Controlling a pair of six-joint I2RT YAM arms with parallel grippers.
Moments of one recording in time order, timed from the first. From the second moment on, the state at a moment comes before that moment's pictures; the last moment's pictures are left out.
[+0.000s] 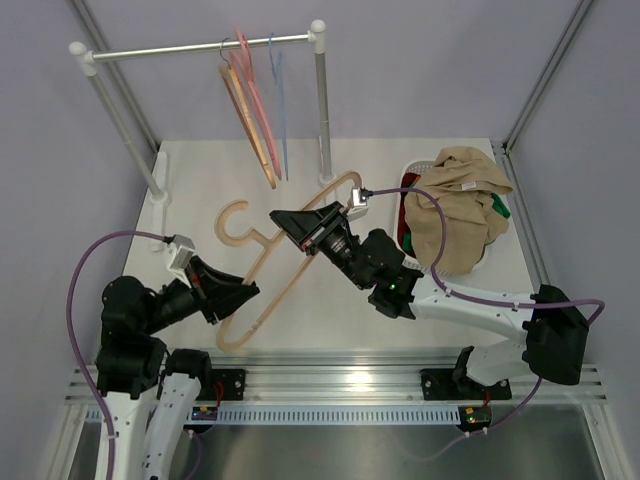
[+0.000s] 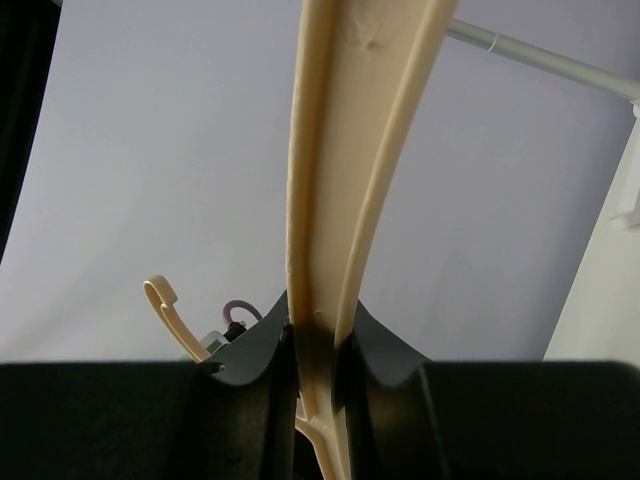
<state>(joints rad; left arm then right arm) -0.09 0.32 0.75 -0.48 0.95 -0.46 1.09 1.37 0.93 0.74 0.28 1.29</state>
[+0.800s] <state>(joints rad) -0.09 0.31 1.10 -0.79 0.55 -0.25 1.09 1.02 0.87 0.42 0.23 1.08</state>
